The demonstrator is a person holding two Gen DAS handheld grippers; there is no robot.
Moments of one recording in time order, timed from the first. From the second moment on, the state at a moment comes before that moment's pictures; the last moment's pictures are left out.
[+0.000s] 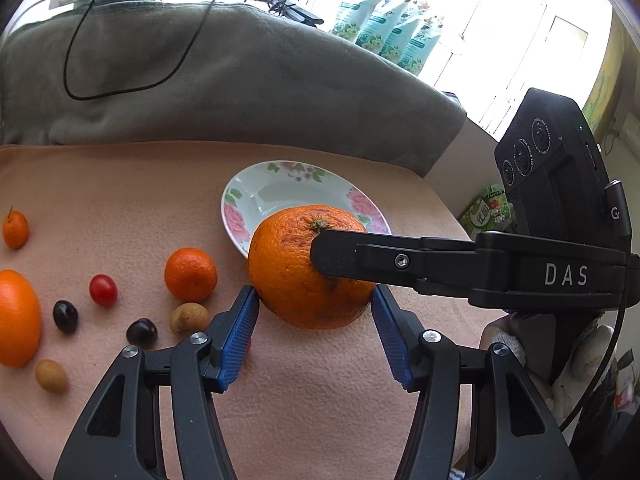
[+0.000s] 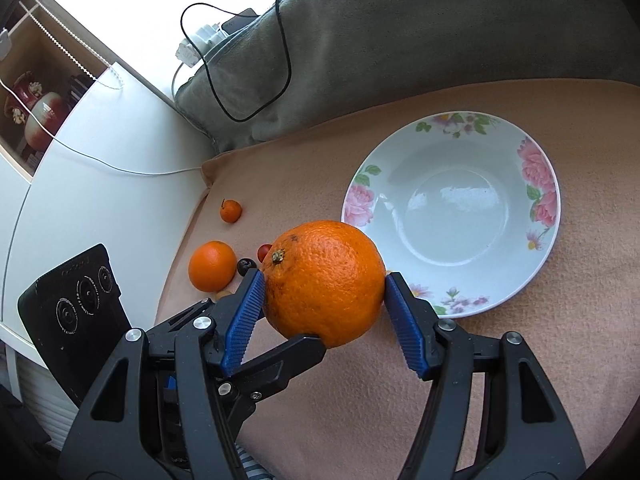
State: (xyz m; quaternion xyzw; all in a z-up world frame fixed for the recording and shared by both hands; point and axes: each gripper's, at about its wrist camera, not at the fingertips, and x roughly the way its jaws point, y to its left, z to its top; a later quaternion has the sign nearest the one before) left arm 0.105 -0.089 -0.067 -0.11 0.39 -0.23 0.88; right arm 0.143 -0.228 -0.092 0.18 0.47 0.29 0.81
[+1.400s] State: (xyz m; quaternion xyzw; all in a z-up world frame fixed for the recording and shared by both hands) left arm 0.084 -0.047 -0.060 -0.05 0.37 -0.16 0.91; right arm 0.111 -0.273 -0.065 0.15 0.39 0.21 0.88
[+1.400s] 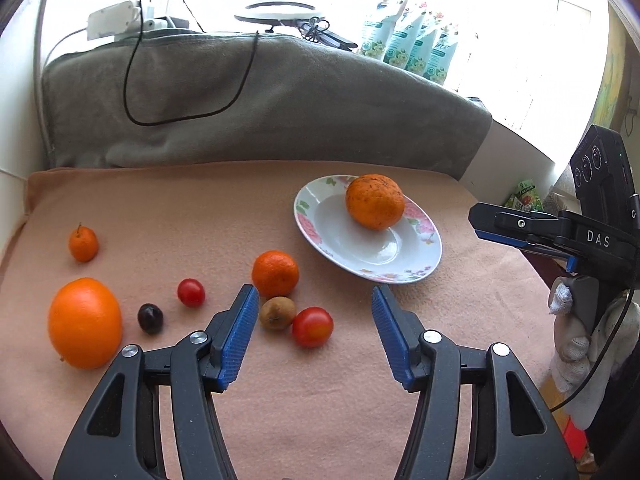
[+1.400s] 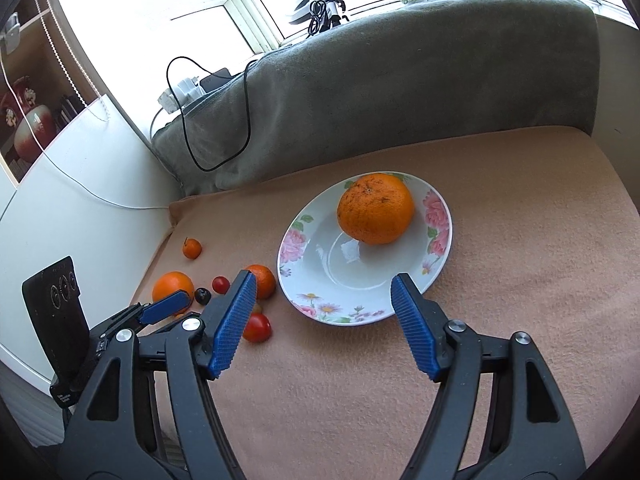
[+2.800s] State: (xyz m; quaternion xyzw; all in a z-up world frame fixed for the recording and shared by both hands) left arm 0.042 0.057 -0.108 -0.14 0.40 -0.09 0.90; right arm 0.133 -0.113 -0.113 -0.07 0.49 0.29 0.82
